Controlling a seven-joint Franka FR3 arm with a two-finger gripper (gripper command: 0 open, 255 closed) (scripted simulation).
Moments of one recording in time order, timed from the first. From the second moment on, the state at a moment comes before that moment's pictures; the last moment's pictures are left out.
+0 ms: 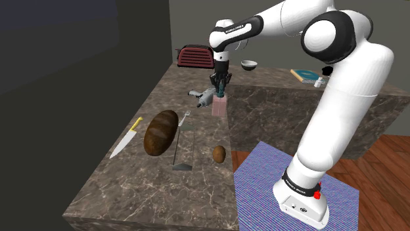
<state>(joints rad) -0.09 0.06 -0.19 -1.91 0.04 1.86 0.03</state>
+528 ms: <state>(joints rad) -0.09 0.04 -0.19 -1.83 0.04 1.76 0.04</state>
